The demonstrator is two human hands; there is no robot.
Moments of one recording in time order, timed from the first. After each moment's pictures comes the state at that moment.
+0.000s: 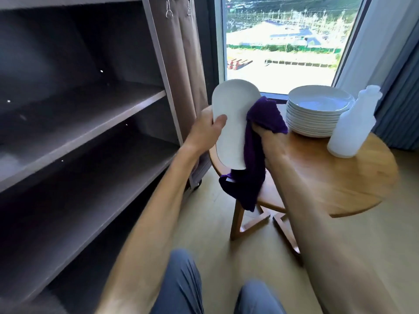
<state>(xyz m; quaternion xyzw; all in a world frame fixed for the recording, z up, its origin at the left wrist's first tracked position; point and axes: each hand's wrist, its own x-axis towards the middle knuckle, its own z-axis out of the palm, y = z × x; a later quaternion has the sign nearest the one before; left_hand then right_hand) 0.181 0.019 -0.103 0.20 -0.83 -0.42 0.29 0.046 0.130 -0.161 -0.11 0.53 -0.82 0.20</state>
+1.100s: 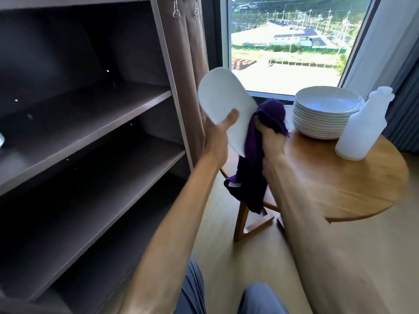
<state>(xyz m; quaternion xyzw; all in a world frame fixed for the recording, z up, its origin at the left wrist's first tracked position) 0.183 0.059 -0.106 0.21 -0.54 -0.73 0.38 0.068 0.111 -0.148 -0.05 0.49 -0.84 0.22</state>
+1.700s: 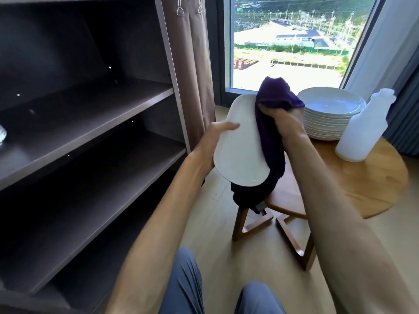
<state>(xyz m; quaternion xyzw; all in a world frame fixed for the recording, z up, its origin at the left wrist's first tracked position) 0.201 0.045 -0.107 0.21 -0.58 -0.77 0.19 0.032 0.131 -0.107 -0.19 0.61 -0.75 0.17</state>
